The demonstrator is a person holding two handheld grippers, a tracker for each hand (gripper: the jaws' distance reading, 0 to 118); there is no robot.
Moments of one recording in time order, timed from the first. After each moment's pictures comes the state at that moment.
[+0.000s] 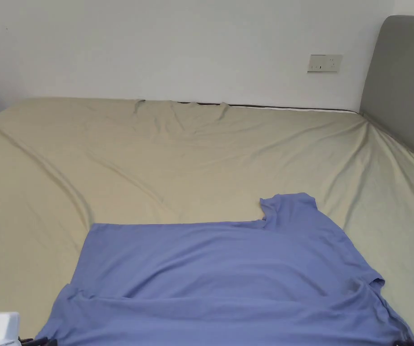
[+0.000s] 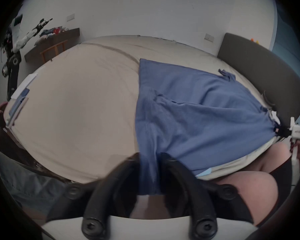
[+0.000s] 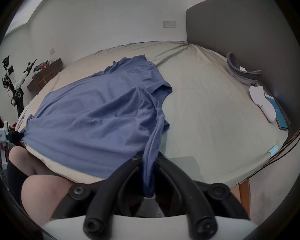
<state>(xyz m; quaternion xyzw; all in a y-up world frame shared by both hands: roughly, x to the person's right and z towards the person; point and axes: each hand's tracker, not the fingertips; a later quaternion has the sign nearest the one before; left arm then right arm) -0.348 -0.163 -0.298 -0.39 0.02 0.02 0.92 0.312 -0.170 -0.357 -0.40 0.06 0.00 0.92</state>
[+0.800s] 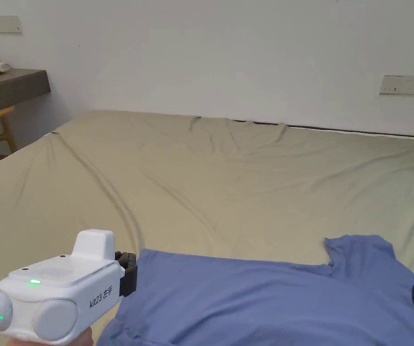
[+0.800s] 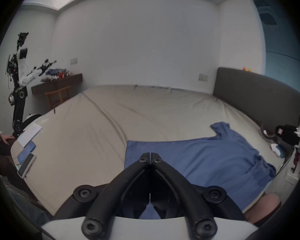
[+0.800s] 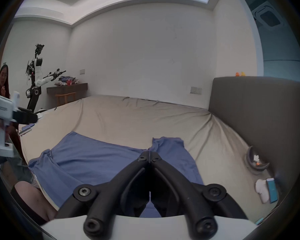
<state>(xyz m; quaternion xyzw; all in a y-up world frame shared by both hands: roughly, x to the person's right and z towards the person) -0.316 -0.065 -0.425 -0.26 0.03 0.03 0.96 0.167 -0.050 -0.422 -0.15 0.14 0.06 0.98</state>
